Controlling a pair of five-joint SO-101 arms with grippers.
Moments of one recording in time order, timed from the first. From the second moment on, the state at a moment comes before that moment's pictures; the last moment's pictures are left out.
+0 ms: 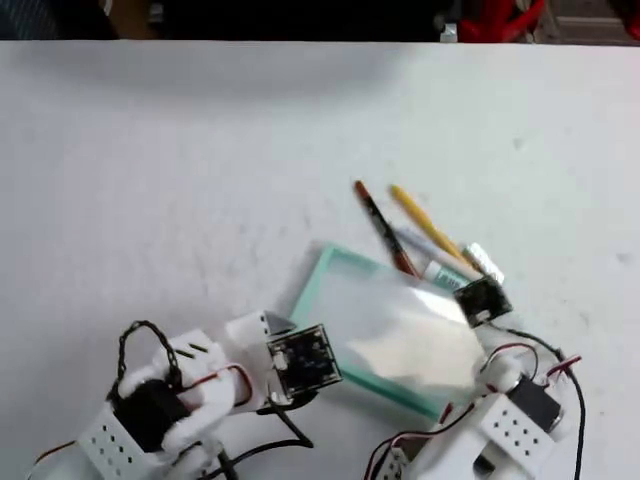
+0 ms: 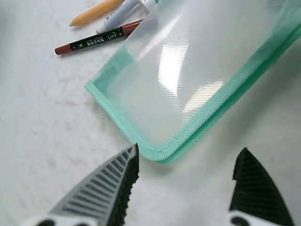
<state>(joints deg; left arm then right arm) 38.6 -85.5 74.5 69.7 -25.3 41.0 -72.0 87.4 58.1 67.4</state>
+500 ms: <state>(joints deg) 38.6 -85.5 74.5 70.3 -25.3 44.2 -26.9 66.6 57.0 66.0</state>
